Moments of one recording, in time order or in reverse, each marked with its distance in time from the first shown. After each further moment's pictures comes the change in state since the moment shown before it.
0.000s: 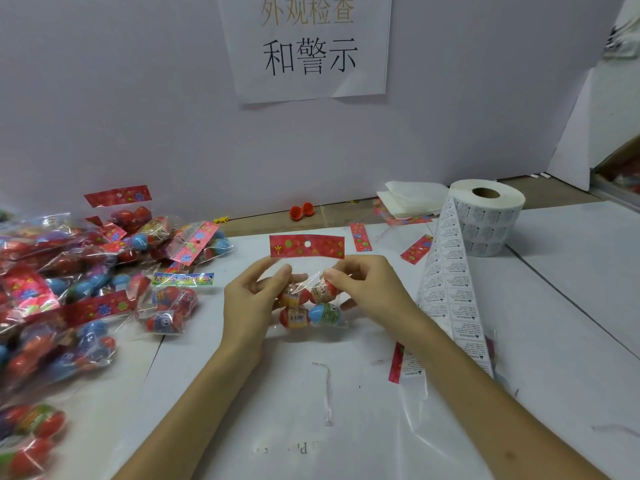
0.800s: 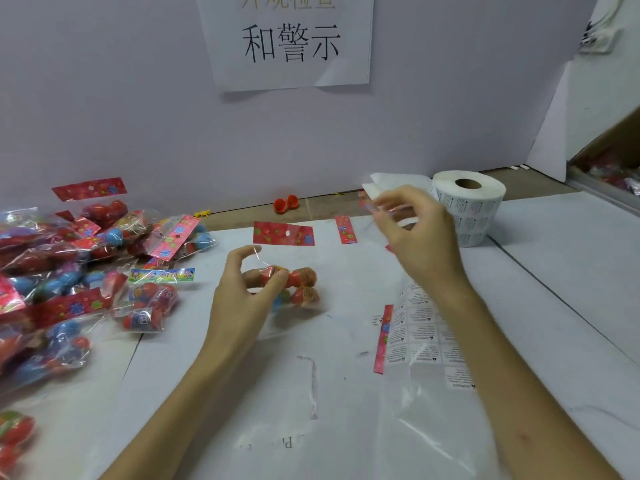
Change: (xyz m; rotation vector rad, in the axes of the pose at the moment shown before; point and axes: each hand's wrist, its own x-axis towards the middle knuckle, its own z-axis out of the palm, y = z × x) left_hand -0.006 0.000 0.000 0.389 -0.044 0.115; right_hand -0.003 -0.030 -0.066 -0.197 0.447 -0.278
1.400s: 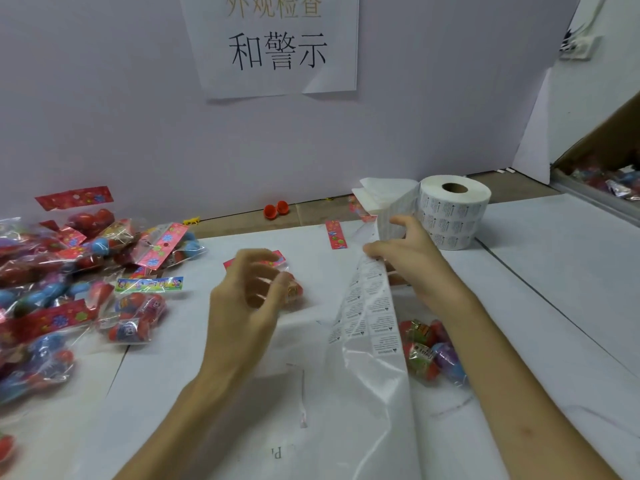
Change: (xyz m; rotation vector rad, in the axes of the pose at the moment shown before) left_hand -0.019 0.016 0.009 -0.019 -0.008 0.392; right_hand 0.002 0.019 -0.006 0.111 -0.223 0.587
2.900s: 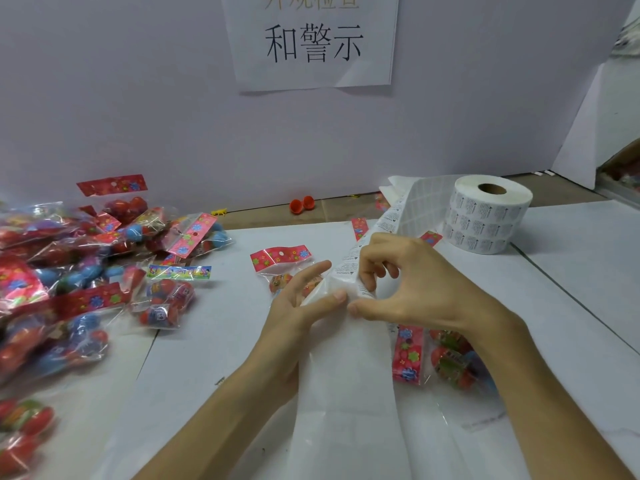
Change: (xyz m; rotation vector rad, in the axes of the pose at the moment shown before) left_hand -0.013 0.021 0.015 -0.718 -0.192 -0.683; right_hand -0.038 -0.014 0.012 -0.564 -0.335 -0.751
